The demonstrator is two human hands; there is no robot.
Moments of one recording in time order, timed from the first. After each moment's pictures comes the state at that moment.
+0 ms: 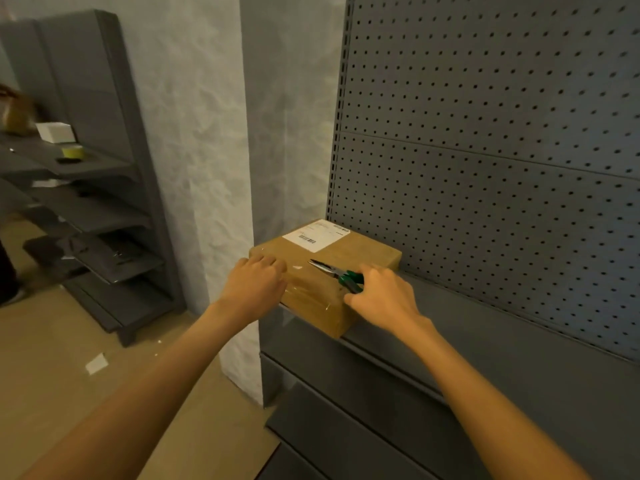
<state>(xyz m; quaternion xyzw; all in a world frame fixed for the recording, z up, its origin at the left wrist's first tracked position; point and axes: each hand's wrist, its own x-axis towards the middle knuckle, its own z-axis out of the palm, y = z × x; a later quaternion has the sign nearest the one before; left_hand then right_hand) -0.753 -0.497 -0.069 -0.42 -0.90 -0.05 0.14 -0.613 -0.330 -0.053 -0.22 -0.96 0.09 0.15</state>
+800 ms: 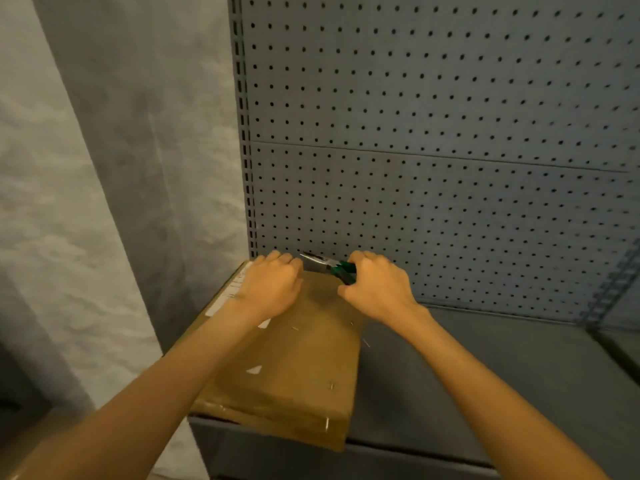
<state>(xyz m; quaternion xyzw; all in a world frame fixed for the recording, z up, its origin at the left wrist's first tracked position) -0.877 -0.306 -0.061 -0.63 -0.76 -0.08 0.13 -0.706 -0.233 -0.037 -0.40 -0.90 0.02 0.18</state>
